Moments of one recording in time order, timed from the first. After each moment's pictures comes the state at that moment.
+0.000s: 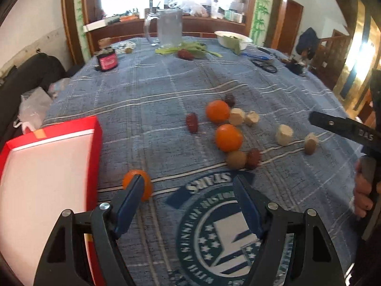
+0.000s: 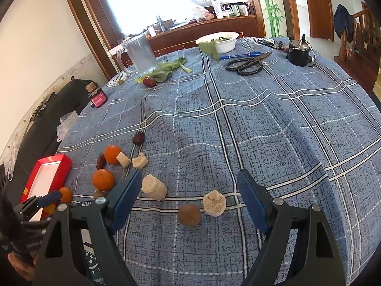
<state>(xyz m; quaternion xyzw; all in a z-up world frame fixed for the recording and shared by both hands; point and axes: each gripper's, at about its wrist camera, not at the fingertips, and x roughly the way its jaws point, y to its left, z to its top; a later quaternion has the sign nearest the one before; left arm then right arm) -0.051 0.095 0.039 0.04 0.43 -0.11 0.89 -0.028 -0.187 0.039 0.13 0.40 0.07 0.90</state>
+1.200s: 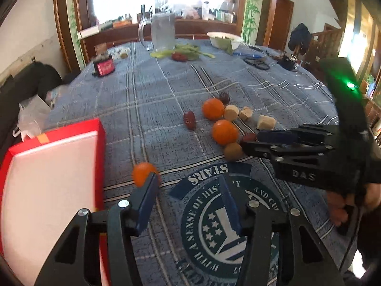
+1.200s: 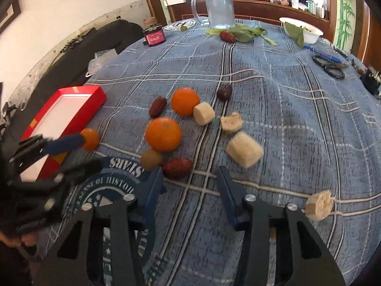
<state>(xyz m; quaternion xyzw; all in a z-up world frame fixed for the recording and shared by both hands) -0.067 0.097 0.045 0.06 0.42 -0.13 0.90 -0.012 -0.076 0.012 0.00 0.46 0.21 0.86</state>
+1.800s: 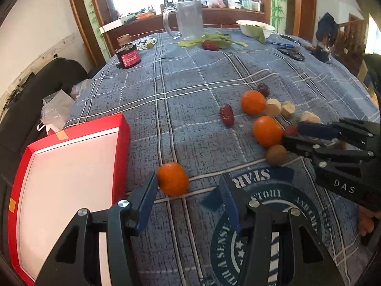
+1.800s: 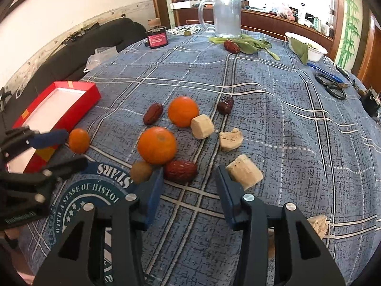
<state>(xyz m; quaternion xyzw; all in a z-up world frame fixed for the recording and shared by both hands) -0.038 0.097 0.025 0.09 0.44 -0.04 0.89 -0.004 -0.070 0.008 -0.04 0.43 0.21 0.88</state>
